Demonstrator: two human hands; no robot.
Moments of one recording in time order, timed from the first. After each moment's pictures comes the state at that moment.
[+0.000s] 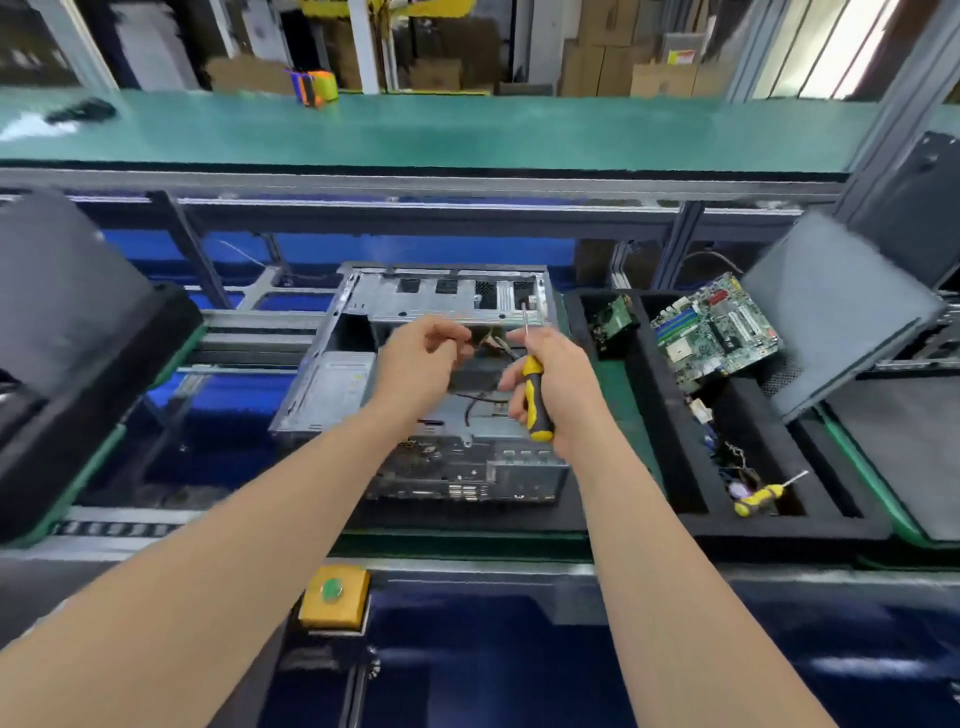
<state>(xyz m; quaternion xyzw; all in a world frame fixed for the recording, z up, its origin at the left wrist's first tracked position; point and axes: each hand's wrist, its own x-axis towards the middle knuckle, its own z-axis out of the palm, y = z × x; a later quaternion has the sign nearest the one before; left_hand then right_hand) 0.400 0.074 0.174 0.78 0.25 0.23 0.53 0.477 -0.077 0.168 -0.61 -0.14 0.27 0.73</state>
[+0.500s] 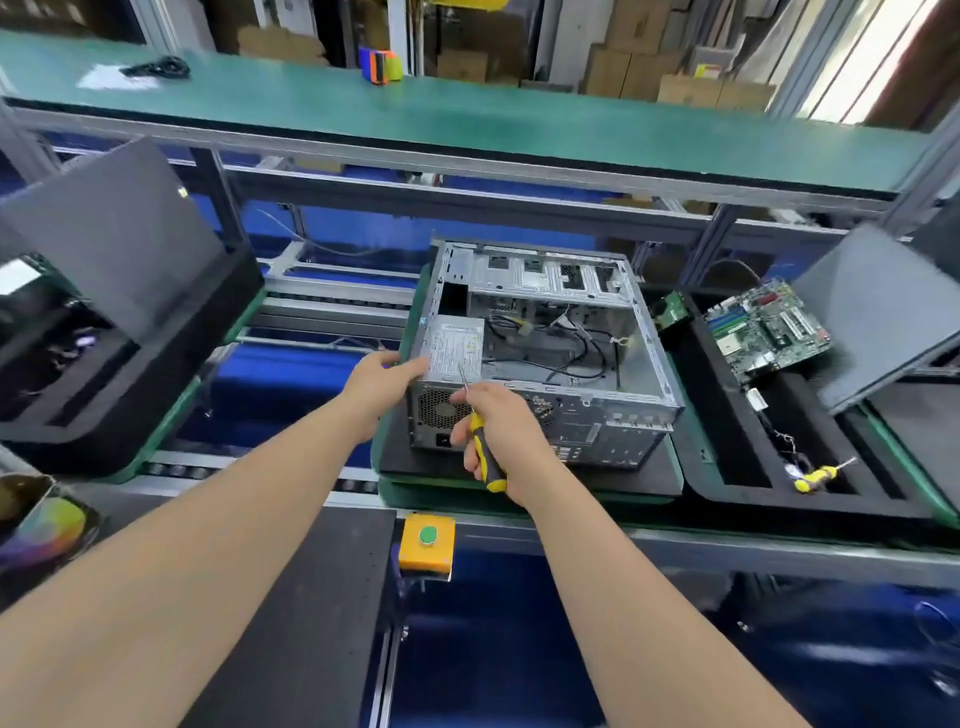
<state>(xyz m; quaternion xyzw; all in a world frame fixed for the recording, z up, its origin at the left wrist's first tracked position) 0.262 0.217 0.116 0.67 0.41 0.09 0.61 0.309 0.038 0.124 -0.69 -0.13 0.37 0.61</state>
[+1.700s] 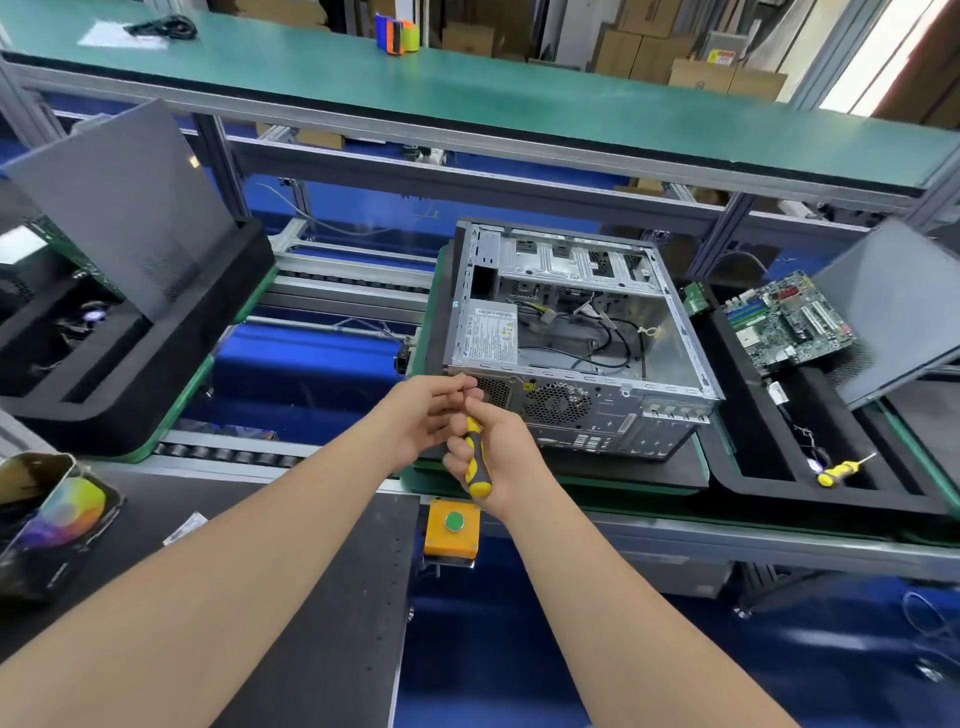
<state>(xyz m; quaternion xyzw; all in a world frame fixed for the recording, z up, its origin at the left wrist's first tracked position) 0.232 0.207 0.091 0.52 0.31 0.01 0.80 0.261 0.078 0.101 -0.45 0.06 0.48 0.76</state>
